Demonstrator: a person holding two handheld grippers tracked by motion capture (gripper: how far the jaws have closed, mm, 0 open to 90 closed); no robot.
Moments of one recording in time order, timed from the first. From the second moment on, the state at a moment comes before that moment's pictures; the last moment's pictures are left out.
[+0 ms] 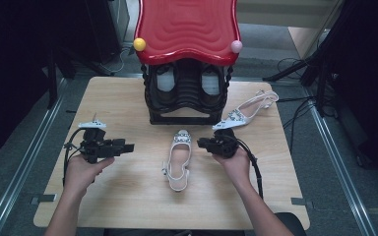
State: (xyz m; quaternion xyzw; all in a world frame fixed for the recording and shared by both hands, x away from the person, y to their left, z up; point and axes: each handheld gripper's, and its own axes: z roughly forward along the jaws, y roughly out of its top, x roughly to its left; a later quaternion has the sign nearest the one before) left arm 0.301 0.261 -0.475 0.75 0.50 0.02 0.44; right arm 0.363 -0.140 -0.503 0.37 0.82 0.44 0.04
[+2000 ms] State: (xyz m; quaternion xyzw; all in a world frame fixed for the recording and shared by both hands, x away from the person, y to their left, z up) left arm 0.294 0.254 -0.490 0.75 0.49 0.02 0.43; right arm 0.478 -0.262 -0.499 0.54 0.74 0.37 0.14
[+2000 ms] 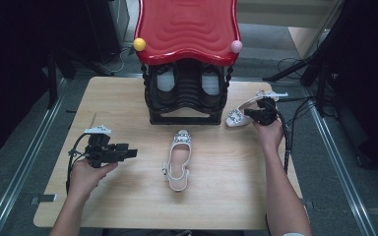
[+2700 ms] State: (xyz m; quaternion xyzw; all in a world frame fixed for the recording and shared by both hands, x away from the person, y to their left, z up) left arm 0.296 0.256 -0.491 0.76 0.49 0.02 0.43; right arm 0.474 -0.272 -0.501 0.54 0.75 0.36 0.12
